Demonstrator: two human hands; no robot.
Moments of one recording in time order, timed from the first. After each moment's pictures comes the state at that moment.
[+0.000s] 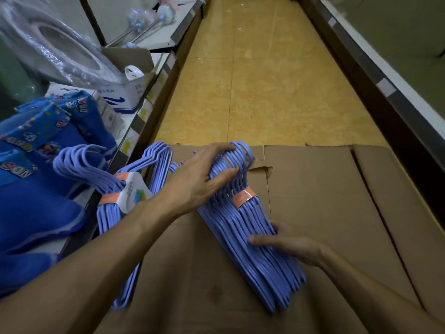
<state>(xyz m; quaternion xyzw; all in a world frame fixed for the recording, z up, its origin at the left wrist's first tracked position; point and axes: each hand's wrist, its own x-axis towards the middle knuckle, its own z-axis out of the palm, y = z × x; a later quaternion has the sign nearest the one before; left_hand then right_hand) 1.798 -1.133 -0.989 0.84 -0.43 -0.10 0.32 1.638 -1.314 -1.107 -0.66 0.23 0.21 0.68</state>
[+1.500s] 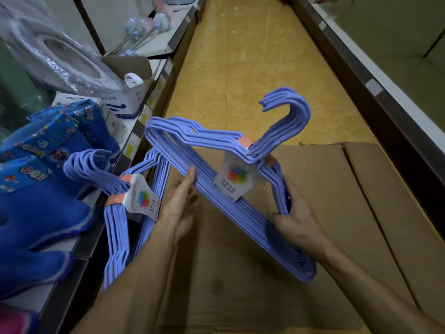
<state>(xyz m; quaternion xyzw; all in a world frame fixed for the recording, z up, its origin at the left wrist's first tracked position) 1.787 -1.117 -1.045 0.57 0.10 -0.32 0.74 1.624 -1.299 -1.055 -0.82 0.23 -0.13 0.51</state>
